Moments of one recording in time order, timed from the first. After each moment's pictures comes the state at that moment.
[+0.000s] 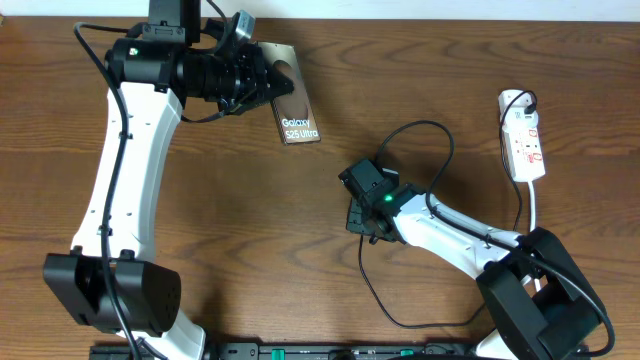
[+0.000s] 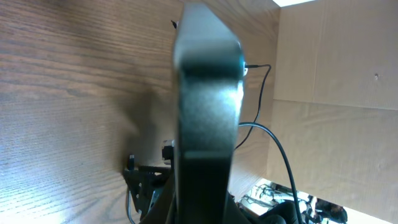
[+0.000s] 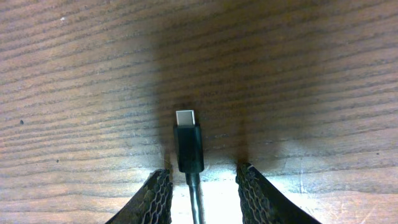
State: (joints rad) left arm -0.10 1.78 1.84 -1.10 0.83 -0.45; right arm 0.67 1.73 0.93 -0.53 0.04 0.87
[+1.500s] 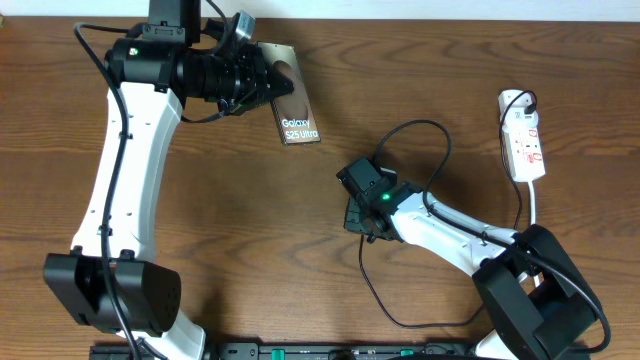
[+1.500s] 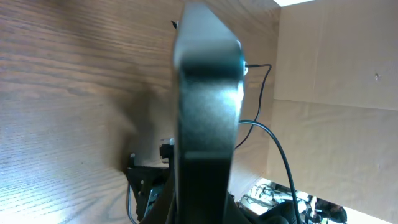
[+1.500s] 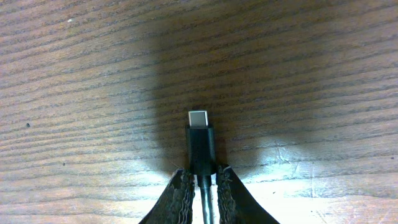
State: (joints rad) left arm -0.10 1.78 1.84 -1.10 0.83 -0.45; right arm 0.68 1.75 0.94 -0.52 0.04 0.88
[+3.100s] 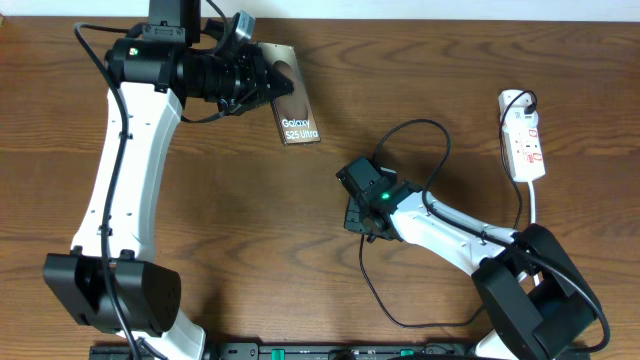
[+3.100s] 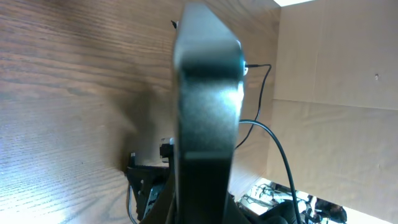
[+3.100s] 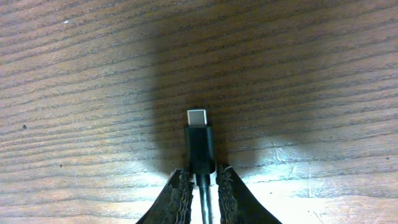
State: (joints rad) left arm -0.10 1.78 1.84 -1.10 0.83 -0.45; right arm 0.68 1.76 0.95 -0.53 0.04 0.88
